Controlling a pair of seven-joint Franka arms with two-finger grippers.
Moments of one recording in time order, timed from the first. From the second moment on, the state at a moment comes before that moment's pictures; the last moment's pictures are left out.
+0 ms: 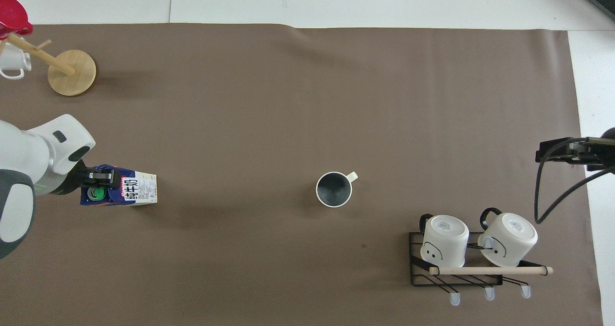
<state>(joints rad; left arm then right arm) 0.14 -0.14 -0.20 -2.12 0.00 1.92 0.01 0.03 -0.13 -0.12 -1.84 -0.04 1.74 0.10</state>
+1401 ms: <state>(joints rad) -0.21 -0.15 -0.23 -1.95 -0.04 1.86 -0.44 0.08 -0.07 -0.10 -1.53 -0.03 1.47 0.07</state>
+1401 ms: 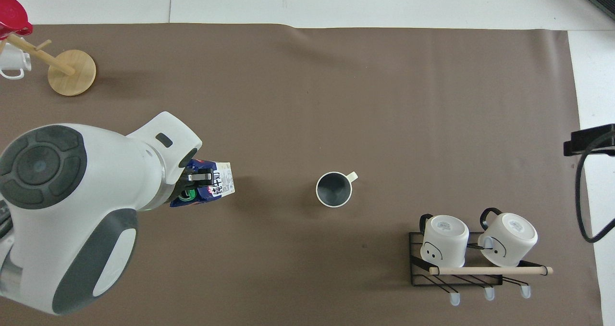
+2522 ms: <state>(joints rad) -0.36 0.06 -0.26 -1.81 -0.09 1.88 -0.65 0.09 -0.07 -0.11 -1.54 -0.03 1.47 0.07</state>
